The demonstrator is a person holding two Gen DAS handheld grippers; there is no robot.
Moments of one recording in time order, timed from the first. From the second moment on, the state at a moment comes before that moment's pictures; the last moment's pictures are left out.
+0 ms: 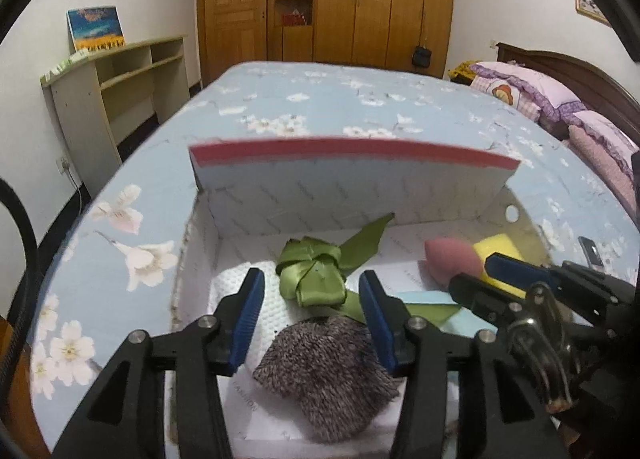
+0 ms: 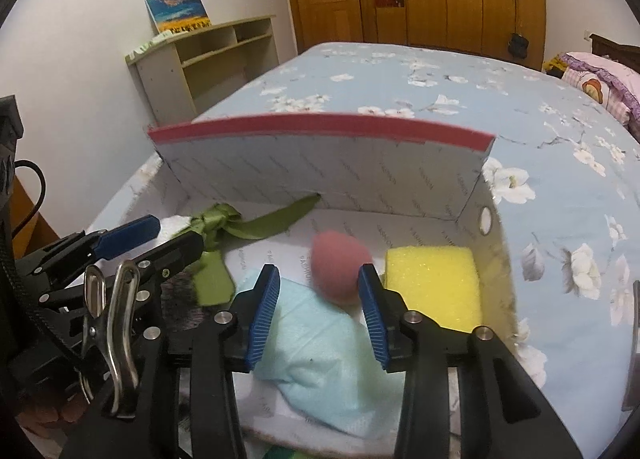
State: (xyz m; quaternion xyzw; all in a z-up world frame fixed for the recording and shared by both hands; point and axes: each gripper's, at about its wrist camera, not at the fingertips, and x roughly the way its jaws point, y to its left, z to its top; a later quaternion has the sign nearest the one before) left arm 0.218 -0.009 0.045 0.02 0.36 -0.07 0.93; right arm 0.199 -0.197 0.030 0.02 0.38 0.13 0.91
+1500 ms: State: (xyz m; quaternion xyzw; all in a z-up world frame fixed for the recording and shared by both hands) left arm 0.103 -0.023 0.050 -0.01 0.40 -0.11 0.91; right arm 0.074 -0.243 0.049 0.01 0.38 0.14 0.91
